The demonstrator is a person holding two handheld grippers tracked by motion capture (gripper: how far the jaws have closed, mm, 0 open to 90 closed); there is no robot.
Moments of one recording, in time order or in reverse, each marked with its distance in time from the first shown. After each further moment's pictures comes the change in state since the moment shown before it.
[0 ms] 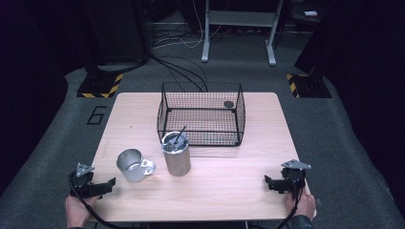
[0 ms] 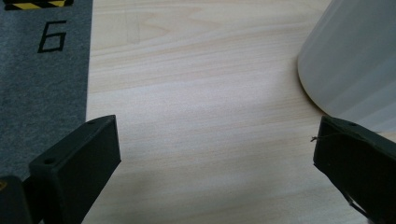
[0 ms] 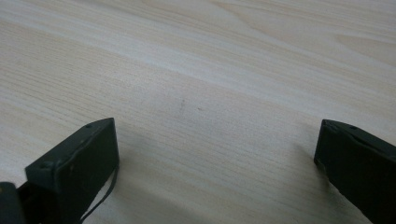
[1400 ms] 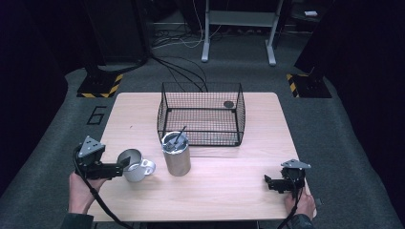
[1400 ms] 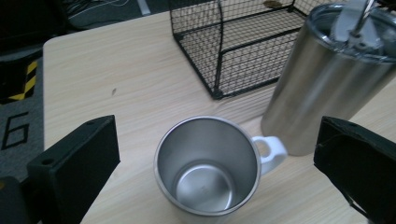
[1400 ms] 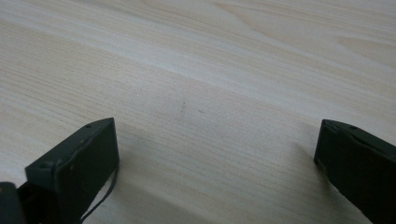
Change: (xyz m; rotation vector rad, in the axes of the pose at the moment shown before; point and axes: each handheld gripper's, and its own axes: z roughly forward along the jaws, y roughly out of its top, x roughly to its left) left arm -0.076 0.106 -0.076 -0.156 -0.173 0.191; right arm 0.000 0.001 0.001 0.007 0.007 -0.002
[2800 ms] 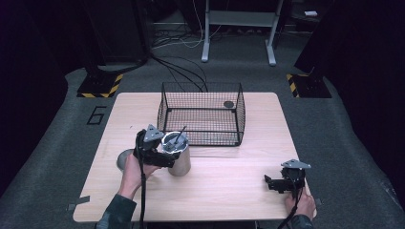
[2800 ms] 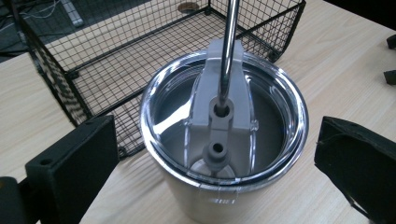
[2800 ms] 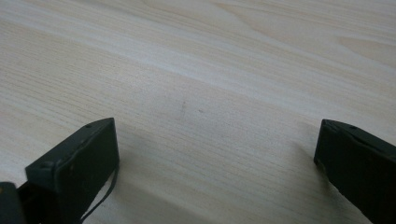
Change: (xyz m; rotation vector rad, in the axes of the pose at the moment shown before) left arm -0.097 0.054 0.089 0.055 -0.188 0.173; right arm 0.000 0.000 0.000 0.000 0.001 -0.001
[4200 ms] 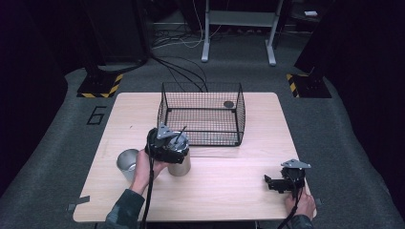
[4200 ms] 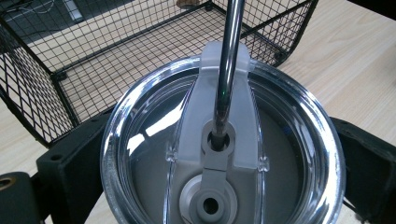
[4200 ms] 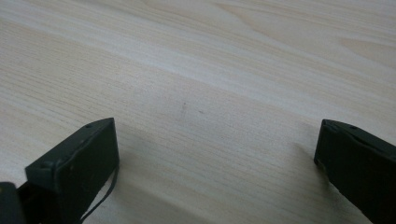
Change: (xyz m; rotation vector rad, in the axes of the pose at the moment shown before) left arm -0.005 0.003 0.031 0.010 0.011 -0.012; right arm -0.001 0.000 0.001 0.000 0.004 -0.016
